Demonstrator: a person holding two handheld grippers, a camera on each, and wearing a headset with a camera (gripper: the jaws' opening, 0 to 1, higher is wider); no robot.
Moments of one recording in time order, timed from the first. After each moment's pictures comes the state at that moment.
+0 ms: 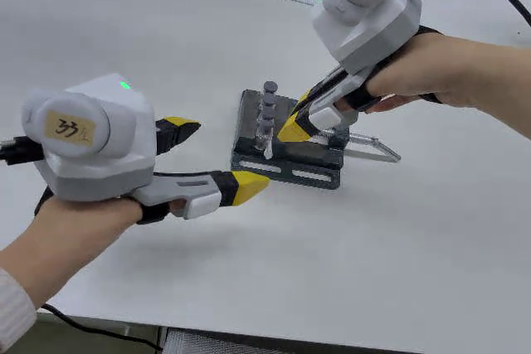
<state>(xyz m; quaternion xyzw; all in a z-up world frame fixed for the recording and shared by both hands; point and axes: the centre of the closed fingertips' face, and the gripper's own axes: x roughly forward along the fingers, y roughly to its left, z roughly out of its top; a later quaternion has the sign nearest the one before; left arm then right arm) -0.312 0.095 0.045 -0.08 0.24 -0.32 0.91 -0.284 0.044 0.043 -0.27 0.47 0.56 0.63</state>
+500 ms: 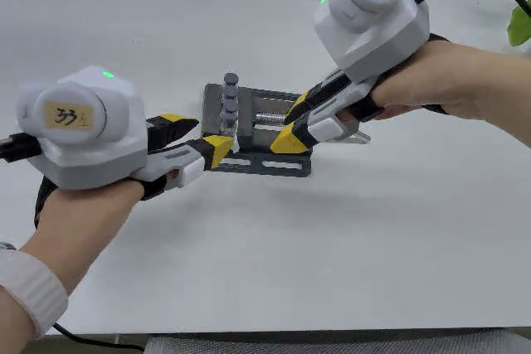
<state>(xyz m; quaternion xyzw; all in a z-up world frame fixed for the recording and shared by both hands) -0.285 0.077 0.037 -0.09 0.25 -0.29 0.92 -0.308 0.002 0.043 -0.24 0.47 0.55 0.65</state>
